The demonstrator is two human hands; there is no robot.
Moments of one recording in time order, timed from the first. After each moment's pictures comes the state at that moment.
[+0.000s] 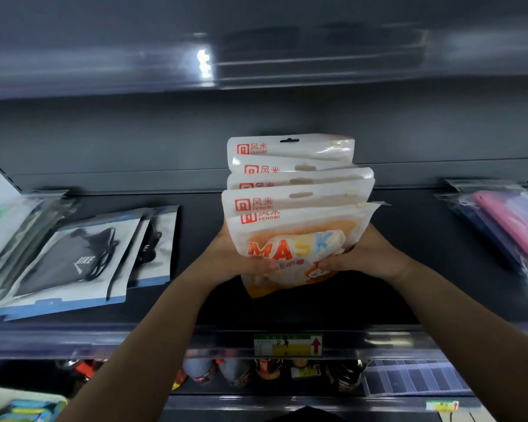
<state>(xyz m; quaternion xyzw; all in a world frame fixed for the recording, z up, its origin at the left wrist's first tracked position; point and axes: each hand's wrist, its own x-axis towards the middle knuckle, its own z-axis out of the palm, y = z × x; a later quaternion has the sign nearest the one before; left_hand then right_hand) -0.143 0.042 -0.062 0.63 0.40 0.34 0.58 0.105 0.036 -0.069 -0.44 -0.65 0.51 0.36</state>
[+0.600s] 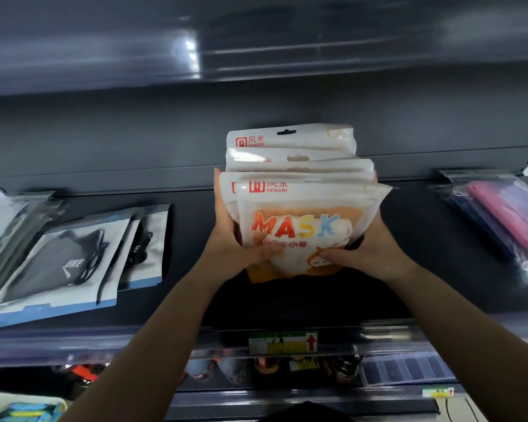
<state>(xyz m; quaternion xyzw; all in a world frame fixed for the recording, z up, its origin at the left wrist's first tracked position) -0.120 0.045 -0.066 0.61 0.40 0.44 0.52 0.113 0.030 -0.078 -0.45 -0.62 0.45 0.47</state>
